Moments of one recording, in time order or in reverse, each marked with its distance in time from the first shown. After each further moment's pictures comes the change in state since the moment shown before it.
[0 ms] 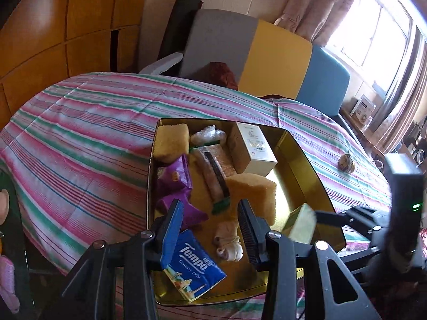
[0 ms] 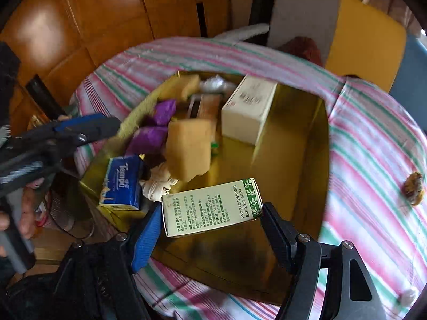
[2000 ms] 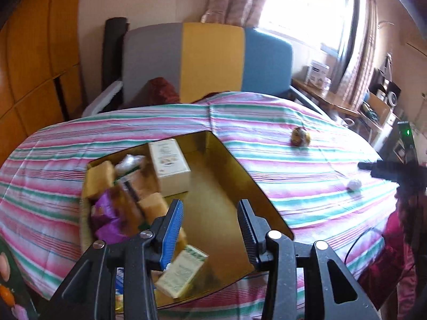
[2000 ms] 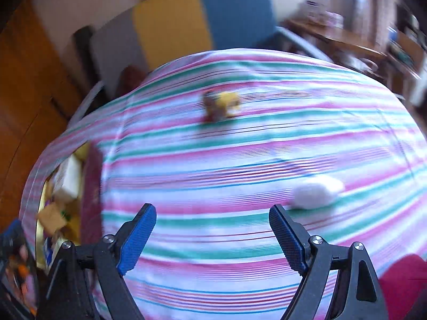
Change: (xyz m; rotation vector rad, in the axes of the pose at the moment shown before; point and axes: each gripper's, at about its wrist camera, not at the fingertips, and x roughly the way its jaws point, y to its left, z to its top) left arm -0.014 -0.122 -0.001 0.325 -0.025 -0.119; right arm -0.171 -0.280 -0.155 0.821 -0.205 -0.345
